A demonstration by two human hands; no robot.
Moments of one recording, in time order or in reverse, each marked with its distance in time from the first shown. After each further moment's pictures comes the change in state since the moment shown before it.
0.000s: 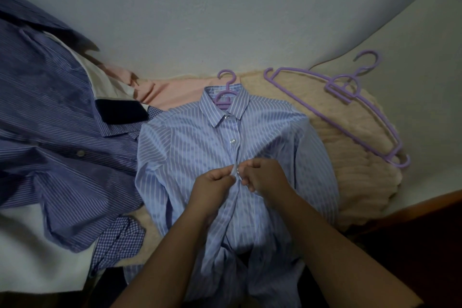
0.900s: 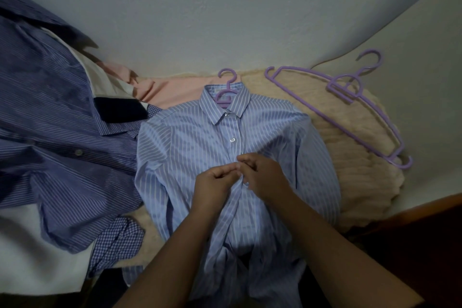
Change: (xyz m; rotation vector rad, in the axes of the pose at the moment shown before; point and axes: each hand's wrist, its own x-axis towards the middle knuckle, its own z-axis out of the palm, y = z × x) left_hand 0.003 0.001 0.007 0.053 0.046 0.136; right_hand 0.007 0.011 -0.001 -0.357 0.045 -0.342
